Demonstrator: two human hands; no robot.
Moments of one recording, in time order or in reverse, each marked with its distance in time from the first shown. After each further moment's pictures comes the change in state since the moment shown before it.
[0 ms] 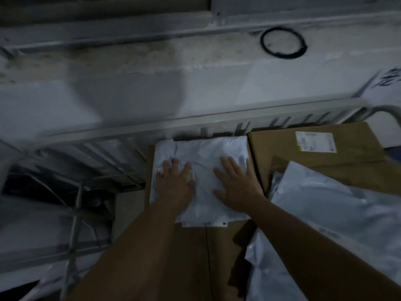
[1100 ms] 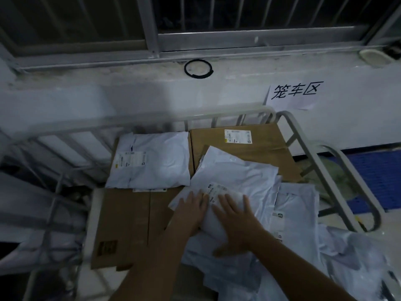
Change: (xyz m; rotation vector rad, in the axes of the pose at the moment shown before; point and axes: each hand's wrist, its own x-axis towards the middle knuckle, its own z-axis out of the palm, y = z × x) left_hand -0.200 0.262 -0.013 0.192 -0.201 0.341; right_hand -0.308 0.103 -0.017 -0.019 -0.253 -0.112
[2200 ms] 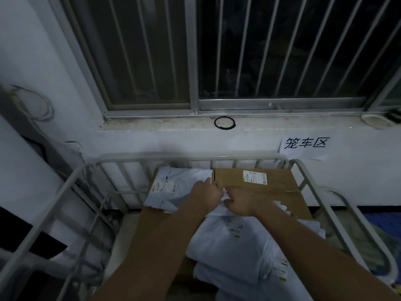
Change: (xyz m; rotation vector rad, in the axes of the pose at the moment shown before) left_hand -0.061 -0.033 -0.151 0.181 0.484 -0.057; right_hand -0.035 -0.016 -0.197 0.413 0.221 -0.056
